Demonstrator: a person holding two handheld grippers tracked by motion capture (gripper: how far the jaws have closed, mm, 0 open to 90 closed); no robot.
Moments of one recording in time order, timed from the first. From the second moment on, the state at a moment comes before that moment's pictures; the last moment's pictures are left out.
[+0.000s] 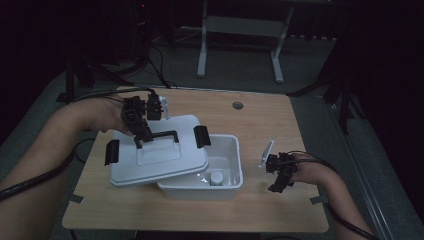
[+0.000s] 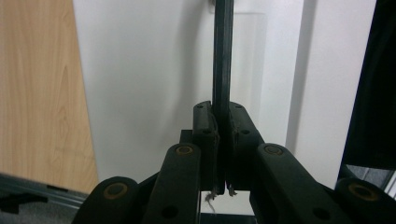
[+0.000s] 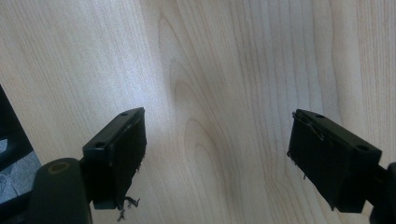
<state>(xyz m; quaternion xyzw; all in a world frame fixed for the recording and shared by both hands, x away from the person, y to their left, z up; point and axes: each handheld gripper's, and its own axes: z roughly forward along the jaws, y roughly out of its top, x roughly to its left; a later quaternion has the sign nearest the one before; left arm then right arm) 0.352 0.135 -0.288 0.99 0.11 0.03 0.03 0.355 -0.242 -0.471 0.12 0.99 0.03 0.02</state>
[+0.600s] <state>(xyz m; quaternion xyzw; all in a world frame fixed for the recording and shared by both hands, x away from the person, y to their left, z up) 0.359 0.063 -0.293 1.00 0.04 0.04 0.05 0.356 -0.240 -0.469 0.11 0.99 0.03 0.02</state>
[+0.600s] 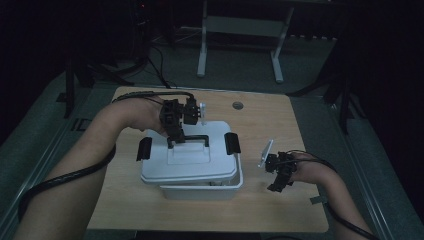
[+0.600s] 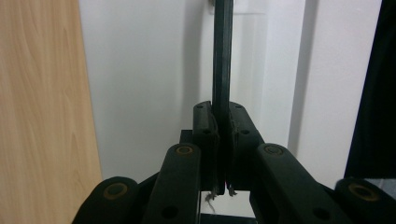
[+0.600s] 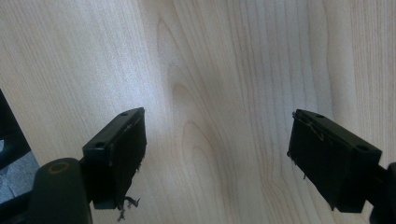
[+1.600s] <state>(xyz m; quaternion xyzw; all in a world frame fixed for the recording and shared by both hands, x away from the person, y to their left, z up) 0.372 0.031 -0.347 1.00 0.02 0.01 0.03 0.352 -0.243 -0.464 0.11 0.99 0.03 0.03</state>
